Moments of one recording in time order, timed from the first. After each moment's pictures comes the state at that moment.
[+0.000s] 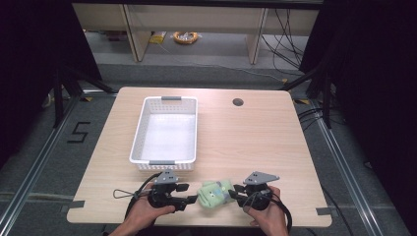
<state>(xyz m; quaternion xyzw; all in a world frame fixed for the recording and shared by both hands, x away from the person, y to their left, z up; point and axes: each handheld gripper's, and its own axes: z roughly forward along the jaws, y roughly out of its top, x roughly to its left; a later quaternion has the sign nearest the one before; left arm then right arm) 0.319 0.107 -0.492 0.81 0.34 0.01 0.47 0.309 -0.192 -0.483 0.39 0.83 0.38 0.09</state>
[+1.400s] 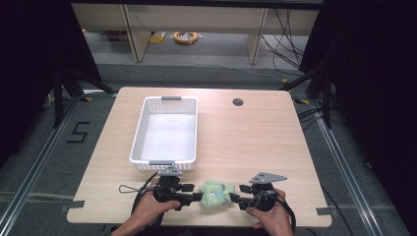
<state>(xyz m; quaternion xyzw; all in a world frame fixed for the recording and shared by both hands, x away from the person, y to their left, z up) 0.324 0.095 -0.491 0.79 0.40 -0.06 0.47 0.307 -0.202 -0.481 0.43 0.81 0.40 0.05</state>
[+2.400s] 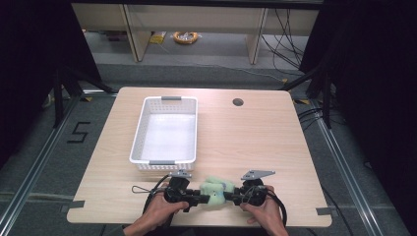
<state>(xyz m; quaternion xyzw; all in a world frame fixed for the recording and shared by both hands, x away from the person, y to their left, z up) 0.334 0.075 -0.514 0.79 0.40 -0.10 0.45 0.328 -0.191 -0.507 0.41 0.82 0.40 -0.01</state>
